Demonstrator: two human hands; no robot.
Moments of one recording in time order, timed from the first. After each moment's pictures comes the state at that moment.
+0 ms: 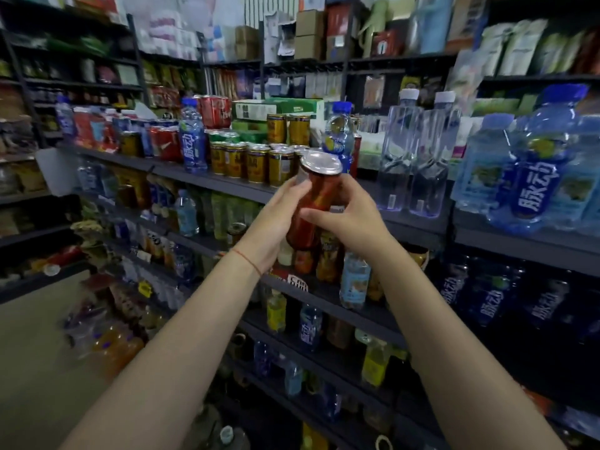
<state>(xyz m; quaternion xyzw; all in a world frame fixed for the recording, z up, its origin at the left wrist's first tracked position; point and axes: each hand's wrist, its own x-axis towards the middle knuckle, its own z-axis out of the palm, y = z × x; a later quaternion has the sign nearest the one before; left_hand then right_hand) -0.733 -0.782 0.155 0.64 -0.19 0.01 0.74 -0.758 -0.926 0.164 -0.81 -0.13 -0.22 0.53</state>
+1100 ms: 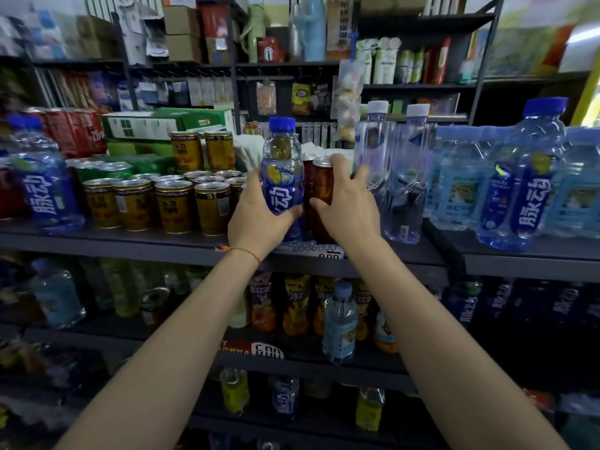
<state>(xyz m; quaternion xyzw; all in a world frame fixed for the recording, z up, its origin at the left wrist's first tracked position) -0.536 -0.823 0.174 0.80 -0.27 0.22 0.48 -0.617 -0.947 0.195 -0.89 0.19 -0.40 0.11</state>
